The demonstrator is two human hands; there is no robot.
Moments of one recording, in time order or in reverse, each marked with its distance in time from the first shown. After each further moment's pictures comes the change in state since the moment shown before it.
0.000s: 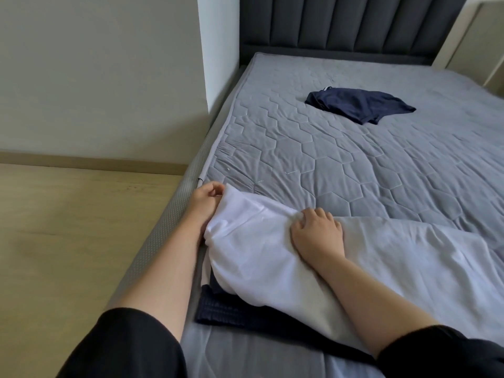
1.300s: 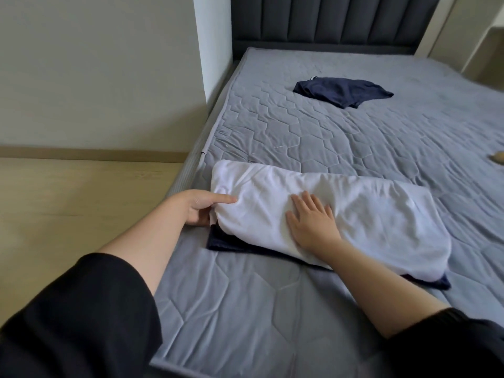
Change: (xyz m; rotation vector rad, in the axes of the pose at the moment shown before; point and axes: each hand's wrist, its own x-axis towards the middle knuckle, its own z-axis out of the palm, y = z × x) left_hand -0.096 0.020 -0.032 -0.029 -0.541 -0.620; right_hand -0.096 0.018 -0.025 -0.053 -0.184 -0.111
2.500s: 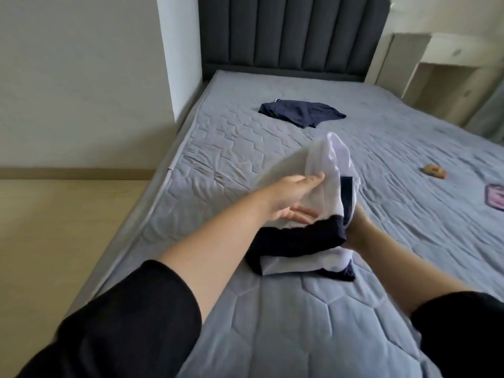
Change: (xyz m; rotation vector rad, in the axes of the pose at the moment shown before) left_hand -0.050 0.058 0.216 0.189 -0.280 0.447; right_hand -0.030 0.080 -0.098 1.799 -0.004 0.464
